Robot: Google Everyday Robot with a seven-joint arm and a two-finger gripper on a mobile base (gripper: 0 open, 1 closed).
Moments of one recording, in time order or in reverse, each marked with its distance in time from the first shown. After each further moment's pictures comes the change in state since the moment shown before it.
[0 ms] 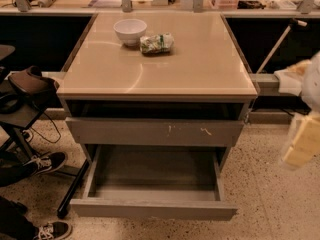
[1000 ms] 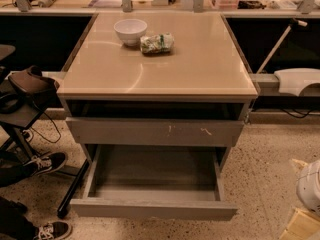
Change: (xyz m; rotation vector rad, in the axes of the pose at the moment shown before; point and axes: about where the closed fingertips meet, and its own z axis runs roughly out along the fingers) arm 0.120 0.106 0.153 -0.104 0.061 0.181
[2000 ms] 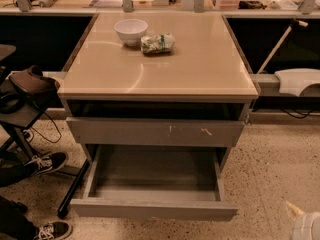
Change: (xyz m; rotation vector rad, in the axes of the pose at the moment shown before) arm 0.037 0.069 0.071 -0.048 -0.050 0.028
